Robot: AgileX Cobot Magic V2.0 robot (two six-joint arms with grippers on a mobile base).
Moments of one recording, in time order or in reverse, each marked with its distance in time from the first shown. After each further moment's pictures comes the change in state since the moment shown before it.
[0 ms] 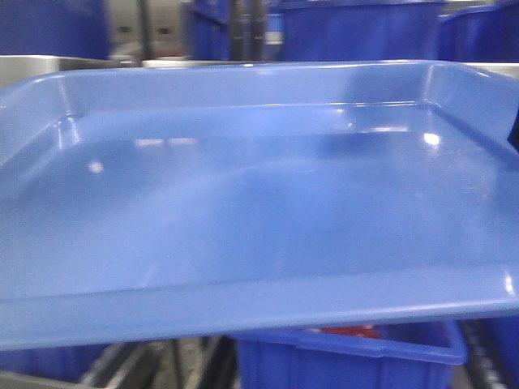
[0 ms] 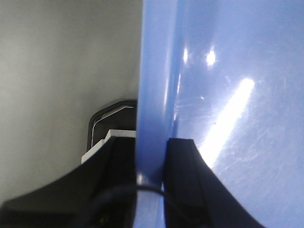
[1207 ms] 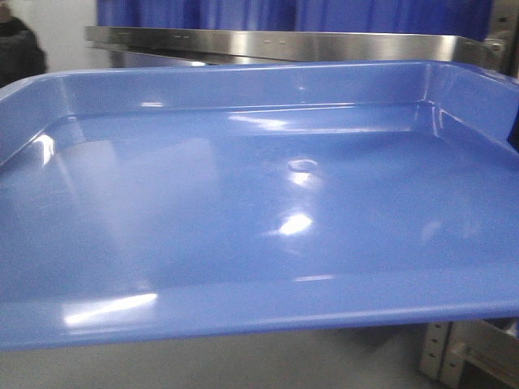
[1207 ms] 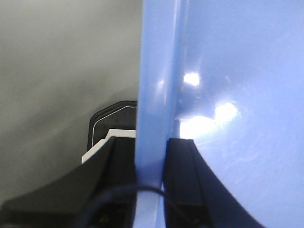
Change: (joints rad) left arm 0.000 0.000 0.000 0.000 0.000 0.000; right arm 0.000 0.000 0.000 0.000 0.000 0.000
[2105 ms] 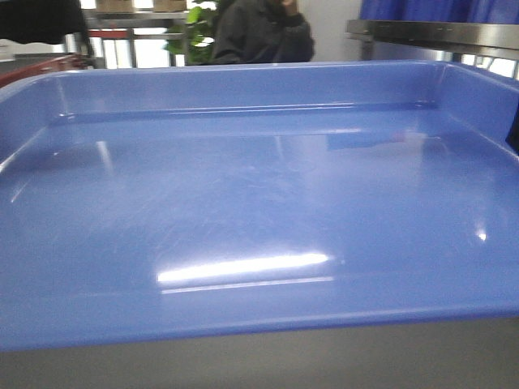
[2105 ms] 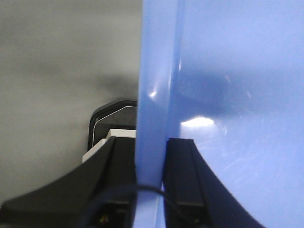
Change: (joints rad) left arm 0.000 0.000 0.000 0.000 0.000 0.002; right arm 0.000 0.000 0.000 0.000 0.000 0.000
